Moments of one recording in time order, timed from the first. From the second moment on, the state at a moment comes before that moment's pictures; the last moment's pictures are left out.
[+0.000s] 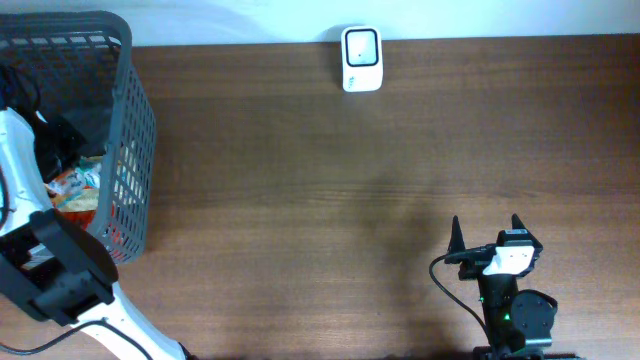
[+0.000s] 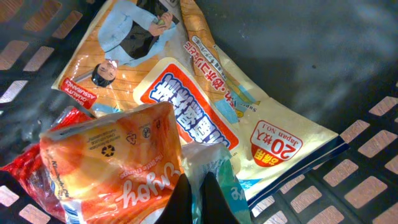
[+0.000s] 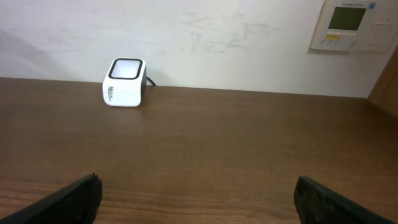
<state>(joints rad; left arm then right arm) 0.51 2.09 2.00 -1.25 -0.02 -0.30 0.00 0.01 0.01 -0.08 0.02 -0.05</state>
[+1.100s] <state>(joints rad) -0.21 1.81 2.05 -1.22 0.32 -0.26 0.00 0.01 0.01 -0.08 0.02 -0.05</state>
